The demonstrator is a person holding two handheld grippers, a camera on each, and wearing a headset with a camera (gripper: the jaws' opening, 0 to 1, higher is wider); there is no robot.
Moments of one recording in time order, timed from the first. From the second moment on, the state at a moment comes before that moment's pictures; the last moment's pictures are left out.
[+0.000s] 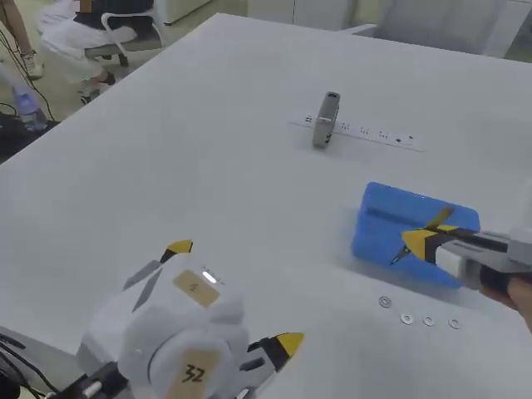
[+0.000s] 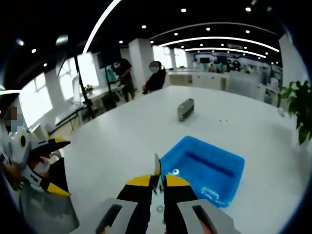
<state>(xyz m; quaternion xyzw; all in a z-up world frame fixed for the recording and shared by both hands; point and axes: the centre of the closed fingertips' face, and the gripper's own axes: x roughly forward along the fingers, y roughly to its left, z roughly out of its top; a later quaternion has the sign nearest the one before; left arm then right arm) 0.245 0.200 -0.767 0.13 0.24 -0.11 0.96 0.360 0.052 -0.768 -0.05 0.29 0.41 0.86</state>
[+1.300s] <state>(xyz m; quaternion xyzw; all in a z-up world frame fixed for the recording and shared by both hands) 0.245 0.203 -0.769 0.14 0.25 -0.11 0.95 0.355 0.044 -0.813 -0.09 0.33 0.39 0.85</state>
